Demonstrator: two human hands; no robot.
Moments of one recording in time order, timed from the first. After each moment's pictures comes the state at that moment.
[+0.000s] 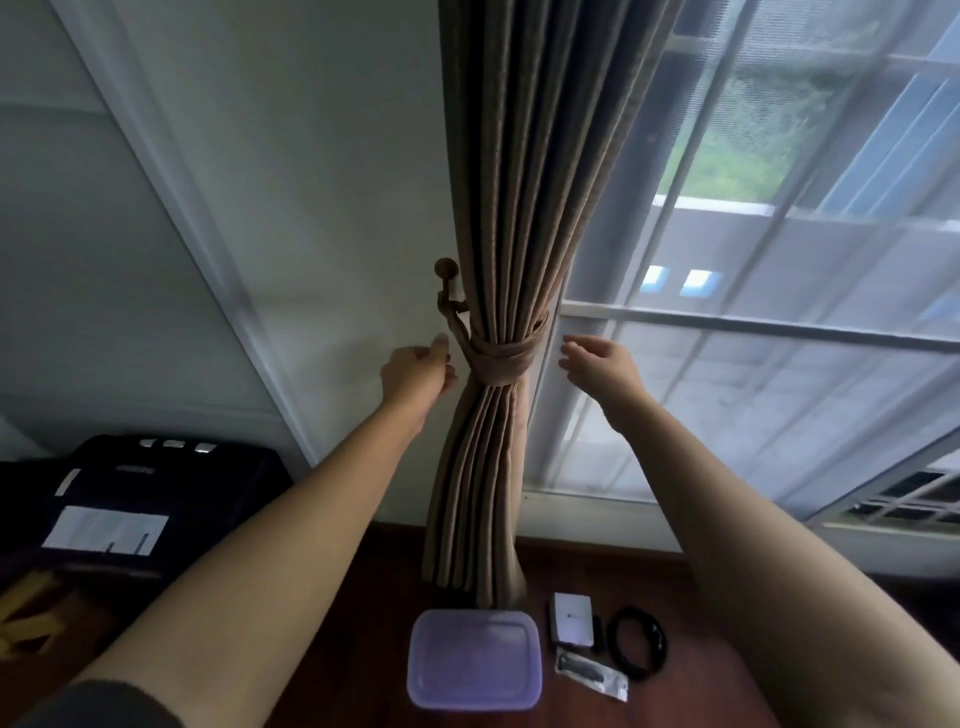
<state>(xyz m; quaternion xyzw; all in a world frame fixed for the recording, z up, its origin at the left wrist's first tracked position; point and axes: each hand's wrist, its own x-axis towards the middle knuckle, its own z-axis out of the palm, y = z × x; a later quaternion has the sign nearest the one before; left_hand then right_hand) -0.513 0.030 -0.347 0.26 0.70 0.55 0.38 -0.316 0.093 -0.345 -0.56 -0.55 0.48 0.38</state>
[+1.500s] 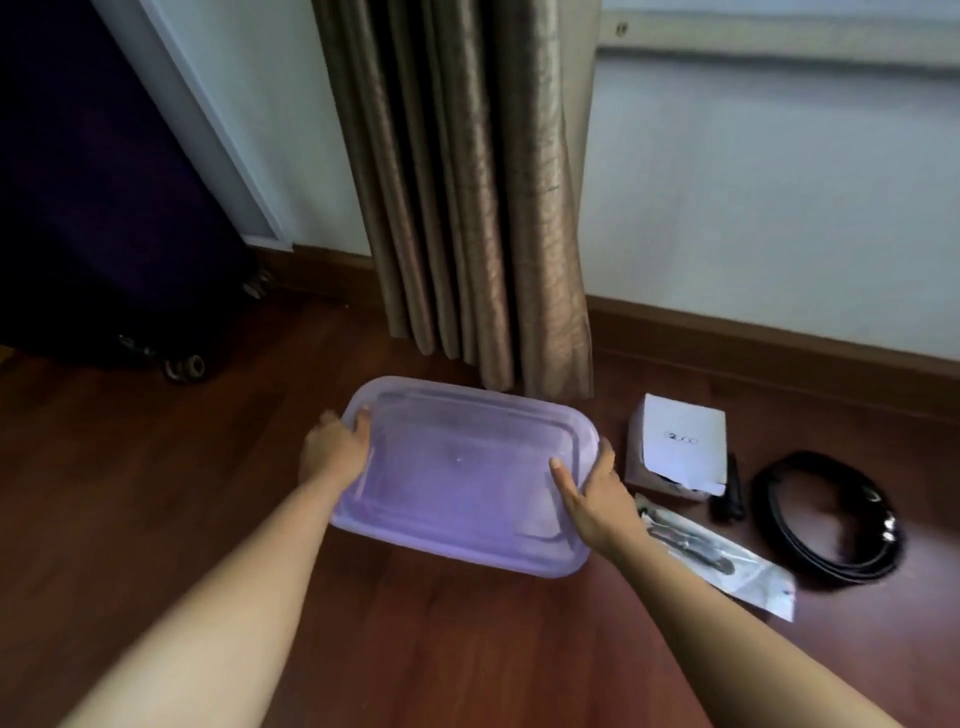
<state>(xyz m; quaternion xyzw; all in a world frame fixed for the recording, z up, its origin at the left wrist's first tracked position) -0.480 -0.128 -1.150 0.22 0.93 0.17 0.22 -0.205 -0.049 -1.178 -0.60 -0.68 0.41 0.06</state>
